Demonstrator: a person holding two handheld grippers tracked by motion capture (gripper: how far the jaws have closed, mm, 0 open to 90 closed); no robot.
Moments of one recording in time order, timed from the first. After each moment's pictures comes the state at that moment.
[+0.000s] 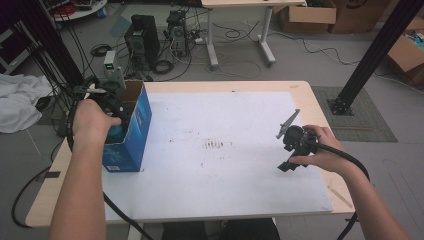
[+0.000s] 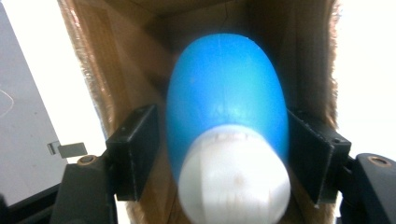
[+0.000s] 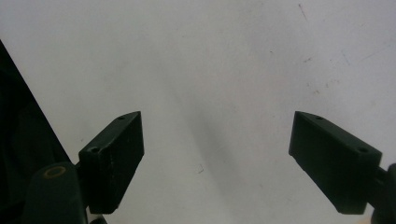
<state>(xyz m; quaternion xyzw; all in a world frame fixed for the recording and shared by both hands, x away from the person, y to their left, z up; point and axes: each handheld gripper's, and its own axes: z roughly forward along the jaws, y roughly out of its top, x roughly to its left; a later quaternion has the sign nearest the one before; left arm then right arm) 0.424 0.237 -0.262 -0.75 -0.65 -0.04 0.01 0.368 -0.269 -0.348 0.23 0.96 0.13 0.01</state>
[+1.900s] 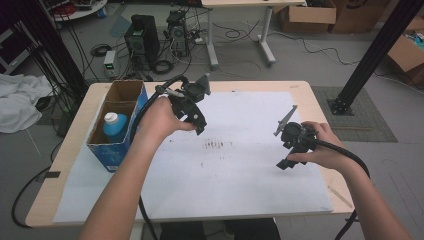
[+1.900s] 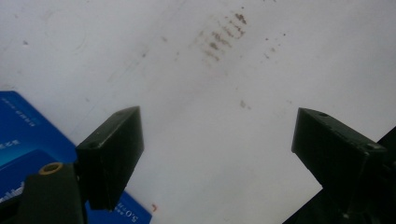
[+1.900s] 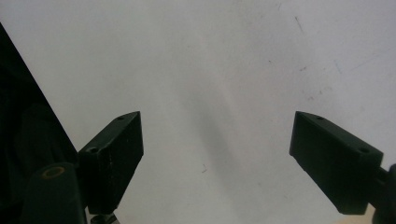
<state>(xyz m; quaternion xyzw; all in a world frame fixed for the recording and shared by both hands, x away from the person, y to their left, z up) 0.412 0.047 -0.256 -0.92 -0.40 -0.03 -0.07 0.368 -0.260 -0.334 0.23 0.97 0.12 0.01</state>
